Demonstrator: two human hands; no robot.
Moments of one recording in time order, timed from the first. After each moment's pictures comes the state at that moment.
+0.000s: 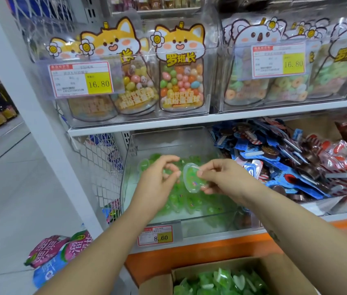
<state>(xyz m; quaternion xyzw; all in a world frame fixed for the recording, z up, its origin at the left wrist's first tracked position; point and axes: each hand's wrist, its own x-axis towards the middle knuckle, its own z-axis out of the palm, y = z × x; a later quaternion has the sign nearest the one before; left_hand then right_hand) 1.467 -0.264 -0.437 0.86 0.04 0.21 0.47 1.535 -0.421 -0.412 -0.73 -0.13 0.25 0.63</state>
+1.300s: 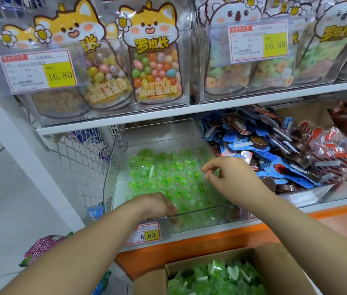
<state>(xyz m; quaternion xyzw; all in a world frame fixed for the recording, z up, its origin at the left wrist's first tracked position) 1.495 -0.267 -0.483 0.90 0.17 -0.28 0.29 1.539 -0.460 -0.424 -0.91 -0.27 -0.02 0.30</state>
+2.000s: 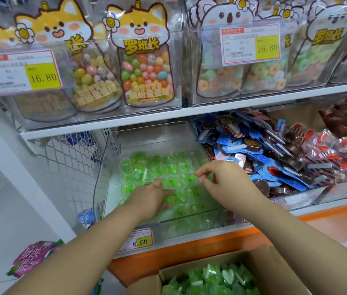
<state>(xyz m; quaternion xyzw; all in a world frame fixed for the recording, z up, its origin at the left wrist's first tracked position) 1.507 -0.257 -0.490 0.99 -0.03 -0.11 0.01 1.540 -0.462 -0.428 -0.91 -0.28 -0.02 0.32</state>
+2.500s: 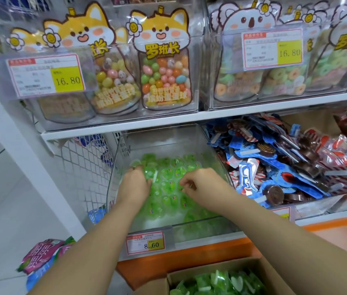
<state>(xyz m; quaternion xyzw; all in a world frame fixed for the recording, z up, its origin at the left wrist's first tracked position) 1.515 -0.224 -0.479 0.94 0.27 0.10 0.18 1.549 -0.408 -0.445 -0.90 -0.36 0.04 0.25</state>
